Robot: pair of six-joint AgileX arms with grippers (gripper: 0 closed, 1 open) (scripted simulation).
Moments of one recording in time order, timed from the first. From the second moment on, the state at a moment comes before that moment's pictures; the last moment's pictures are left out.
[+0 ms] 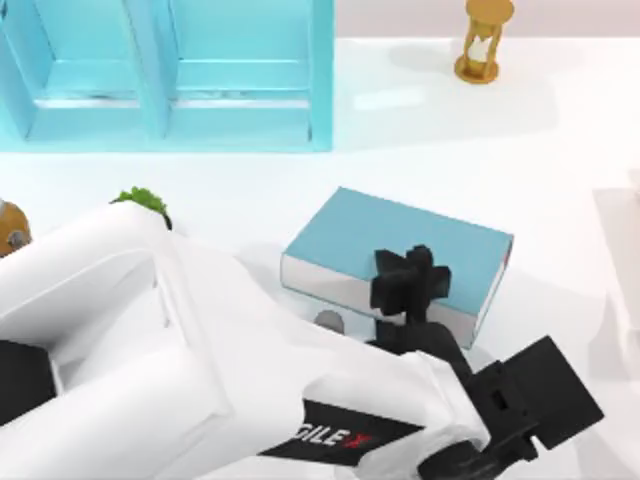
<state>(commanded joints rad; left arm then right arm) -1.21 2.10 1.18 -0.14 -1.27 -2.54 0.00 0.00 0.00 0.00 0.00 0.00</state>
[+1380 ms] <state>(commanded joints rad) -1.32 2.14 1.26 -0.42 -1.27 -2.84 0.00 0.00 0.00 0.00 0.00 0.00</state>
